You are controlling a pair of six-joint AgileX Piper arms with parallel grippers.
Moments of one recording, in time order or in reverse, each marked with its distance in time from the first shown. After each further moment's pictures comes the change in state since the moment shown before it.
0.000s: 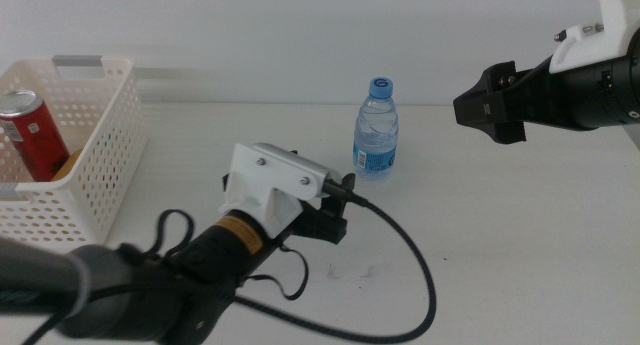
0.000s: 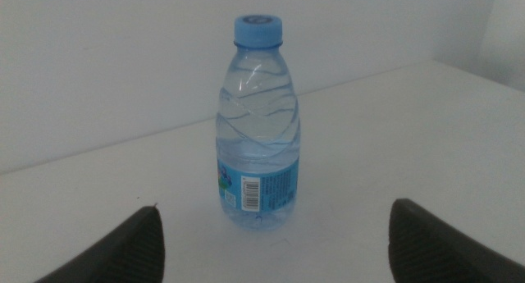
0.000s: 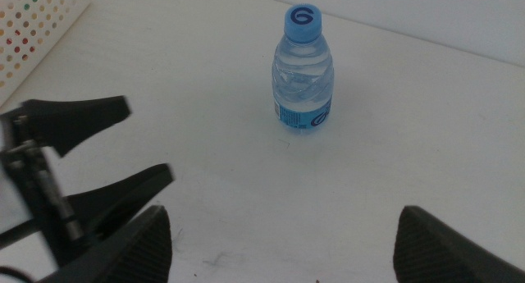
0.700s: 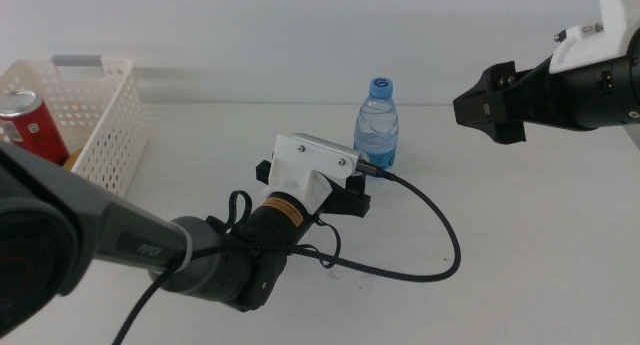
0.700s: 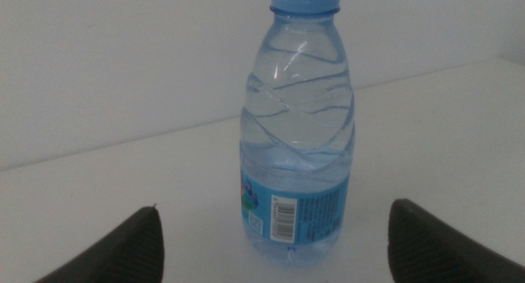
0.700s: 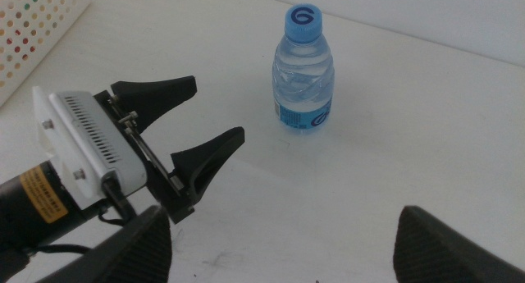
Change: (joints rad) left arm 0.000 0.273 -0.264 -0.107 -0.019 0.051; right arm 0.000 0.000 0.000 0.000 0.000 0.000
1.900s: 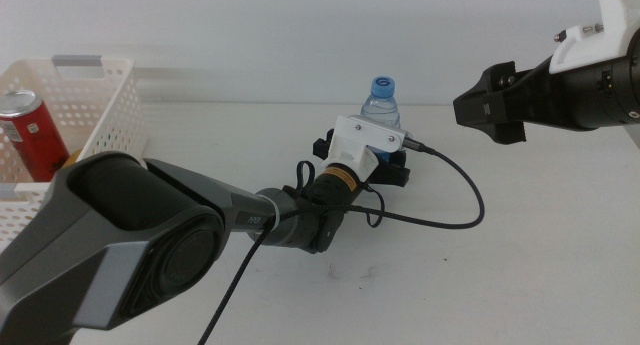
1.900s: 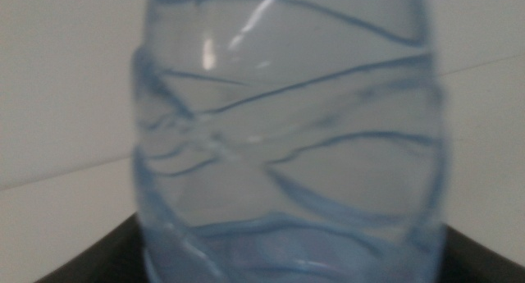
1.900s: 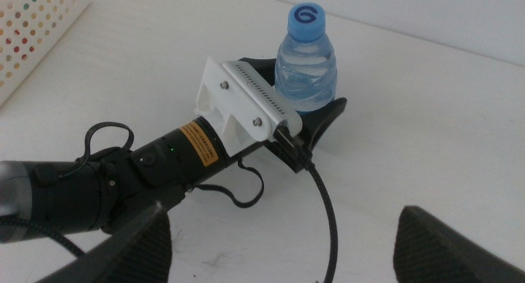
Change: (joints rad) left arm 0.027 0.399 -0.597 0.064 0.177 0.000; right arm 0.000 0.000 0.000 0.000 0.000 0.000
